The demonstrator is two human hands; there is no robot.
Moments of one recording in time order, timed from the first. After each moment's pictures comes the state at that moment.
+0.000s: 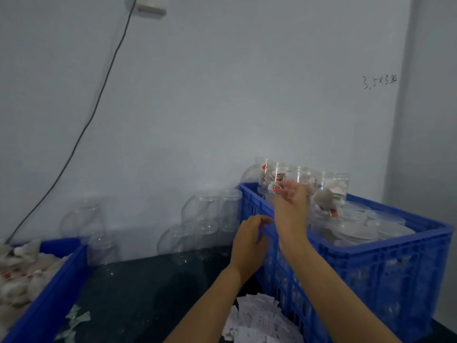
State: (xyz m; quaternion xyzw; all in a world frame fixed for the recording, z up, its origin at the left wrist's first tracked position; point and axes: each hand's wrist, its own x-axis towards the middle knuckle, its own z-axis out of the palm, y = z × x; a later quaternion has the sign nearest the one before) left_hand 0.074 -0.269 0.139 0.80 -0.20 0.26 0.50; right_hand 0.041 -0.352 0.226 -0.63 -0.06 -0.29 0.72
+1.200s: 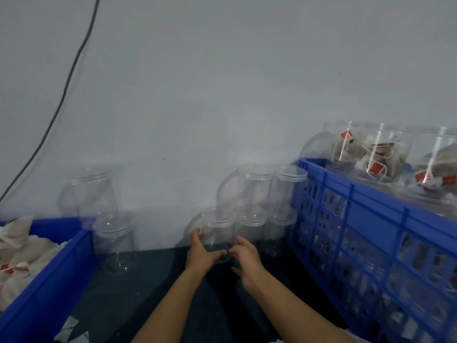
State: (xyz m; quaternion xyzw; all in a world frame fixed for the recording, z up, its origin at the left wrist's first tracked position) left_hand 0.237 -0.027 -0.021 0.76 0.14 0.17 0.61; right_hand 0.227 -0.152 0.024 -0.65 0.01 0.15 0.74
